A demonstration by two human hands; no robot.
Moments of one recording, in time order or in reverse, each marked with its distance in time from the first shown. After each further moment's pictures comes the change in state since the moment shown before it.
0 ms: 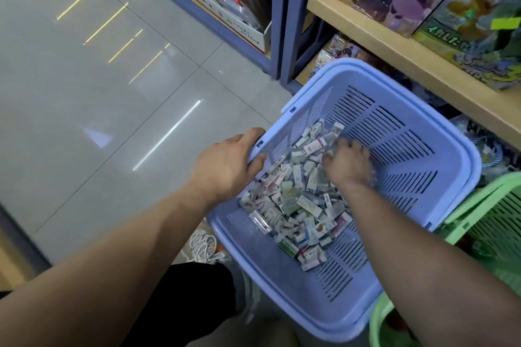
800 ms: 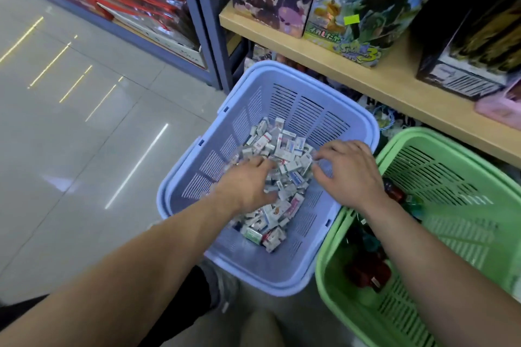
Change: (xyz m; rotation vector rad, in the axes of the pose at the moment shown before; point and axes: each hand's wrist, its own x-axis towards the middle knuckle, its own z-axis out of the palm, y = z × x) left_hand 0.003 0.103 0.052 0.154 -0.333 0.233; right_hand -0.115 0.093 -0.095 -0.079 0.163 -0.364
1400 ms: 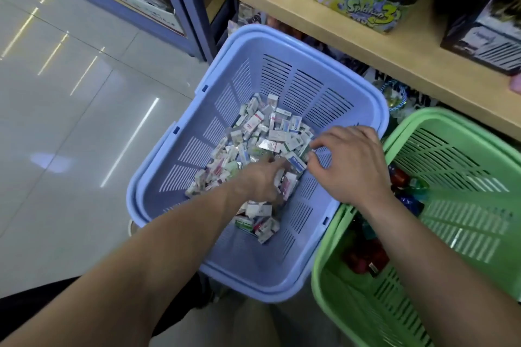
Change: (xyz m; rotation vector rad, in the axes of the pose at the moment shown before) left_hand 0.074 0.004 0.079 -0.223 -0.298 -0.028; right_hand 0.006 0.006 0.015 -0.027 0.130 0.006
